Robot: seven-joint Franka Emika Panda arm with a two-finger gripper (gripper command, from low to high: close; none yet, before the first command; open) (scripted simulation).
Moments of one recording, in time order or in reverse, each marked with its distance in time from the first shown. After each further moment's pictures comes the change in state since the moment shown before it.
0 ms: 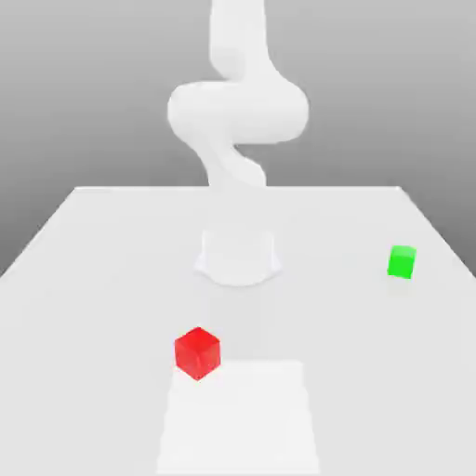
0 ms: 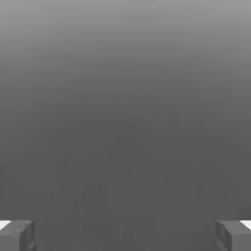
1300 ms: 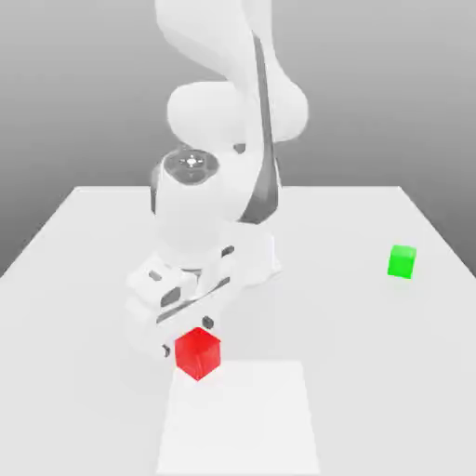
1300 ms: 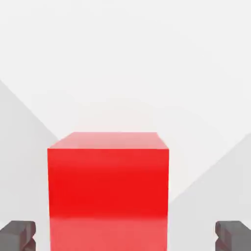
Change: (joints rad) arm 0.036 0.827 -0.298 -0.553 -0.290 0.584 -0.711
